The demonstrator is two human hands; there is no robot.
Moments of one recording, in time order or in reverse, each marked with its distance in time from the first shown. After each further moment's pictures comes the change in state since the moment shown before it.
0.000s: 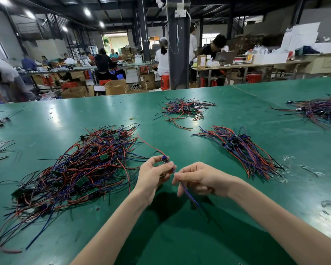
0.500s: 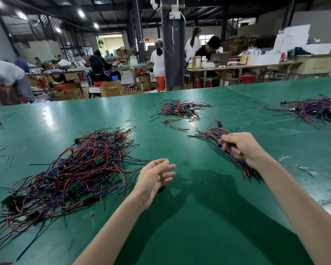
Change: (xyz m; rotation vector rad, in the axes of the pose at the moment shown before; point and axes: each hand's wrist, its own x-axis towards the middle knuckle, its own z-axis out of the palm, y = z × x) left_hand 0.002 0.001 0.000 -0.031 -0.098 -0.063; right_hand -0.024 -0.013 -0.109 0.068 0.844 -0.112
